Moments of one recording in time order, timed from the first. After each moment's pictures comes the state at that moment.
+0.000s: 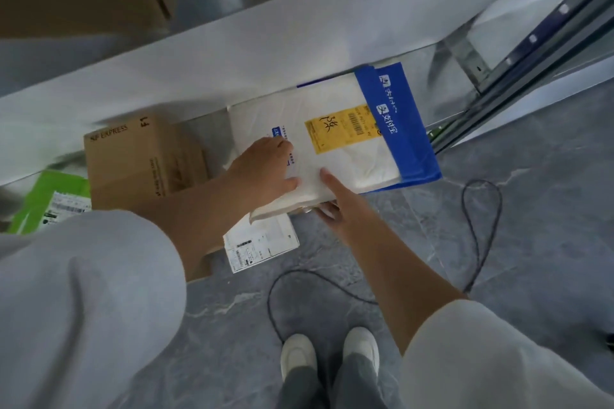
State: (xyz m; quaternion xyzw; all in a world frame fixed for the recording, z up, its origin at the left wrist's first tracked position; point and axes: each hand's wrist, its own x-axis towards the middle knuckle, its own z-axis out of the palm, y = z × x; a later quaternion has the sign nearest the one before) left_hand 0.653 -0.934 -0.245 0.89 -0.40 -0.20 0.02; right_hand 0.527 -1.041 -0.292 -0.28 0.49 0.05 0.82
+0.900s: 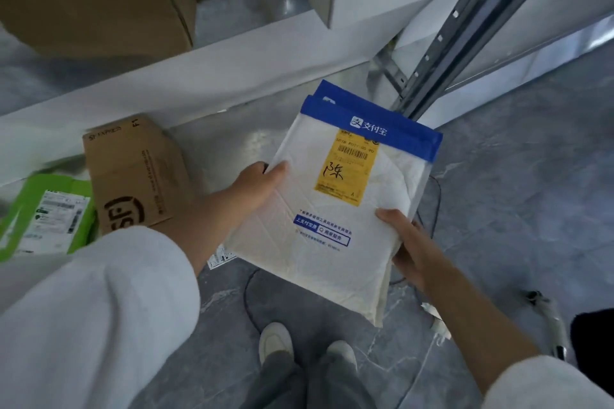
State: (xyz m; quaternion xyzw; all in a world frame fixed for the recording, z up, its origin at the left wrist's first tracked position) left_hand 0.565 -0.937 -0.183 0.87 -0.10 -0.39 0.29; right_hand 0.340 -1.095 -0.196 -0.38 0.44 -0.01 0.82
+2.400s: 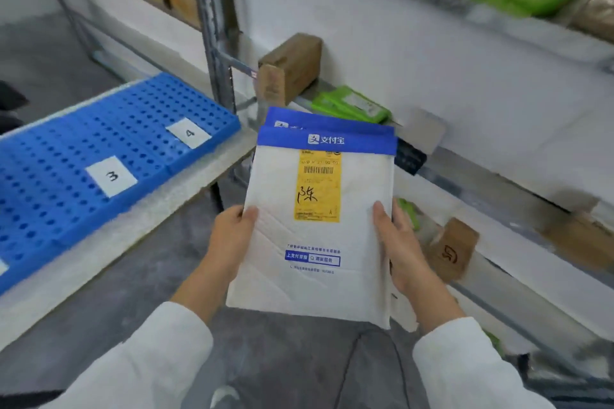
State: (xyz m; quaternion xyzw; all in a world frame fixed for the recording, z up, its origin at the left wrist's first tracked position) left_hand 0.159 -0.308 0.180 0.68 0.41 0.12 0.59; right_hand 0.268 -0.530 0.204 -0.69 0.02 0.23 0.69
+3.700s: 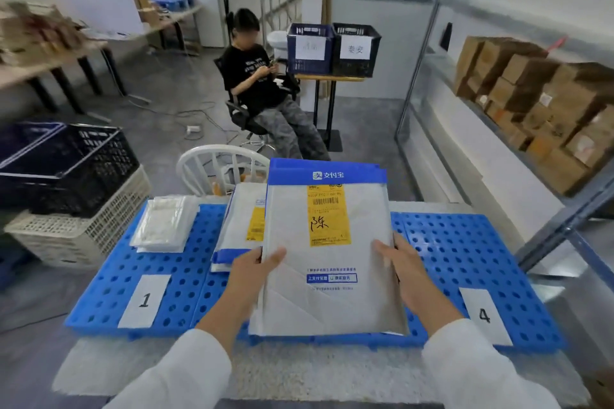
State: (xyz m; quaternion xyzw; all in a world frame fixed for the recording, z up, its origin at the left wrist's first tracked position) left_hand -0.067 0.089 0.210 0.41 0.62 0.38 0.55; right_hand 0.194 0.082 0.216 -0.62 -0.32 0.54 0.48
